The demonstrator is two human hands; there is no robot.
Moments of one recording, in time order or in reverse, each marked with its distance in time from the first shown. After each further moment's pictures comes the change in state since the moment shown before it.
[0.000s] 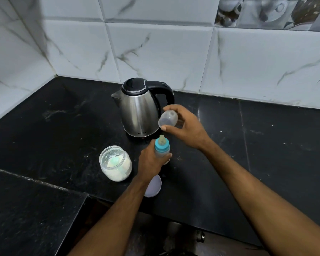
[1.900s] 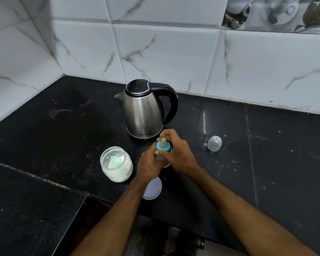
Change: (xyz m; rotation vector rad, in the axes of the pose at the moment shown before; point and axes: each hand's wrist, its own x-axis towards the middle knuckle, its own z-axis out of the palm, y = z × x) left_hand 0.002 -0.008 -0.004 0.030 -0.048 0.016; right_hand -0.036 0.029 0.056 -0.046 -0.070 0.114
